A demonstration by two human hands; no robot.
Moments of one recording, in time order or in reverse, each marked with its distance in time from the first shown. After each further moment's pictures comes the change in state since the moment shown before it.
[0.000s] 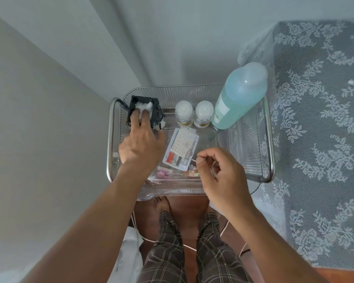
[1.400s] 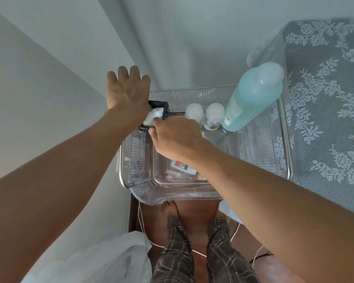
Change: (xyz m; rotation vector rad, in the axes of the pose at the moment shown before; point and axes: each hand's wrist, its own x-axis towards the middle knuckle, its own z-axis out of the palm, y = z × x) left_hand 0.098 -0.002 -0.074 0.691 0.089 0.294; right_hand 0.116 -0.063 0.094 -0.679 -0.317 -0.325
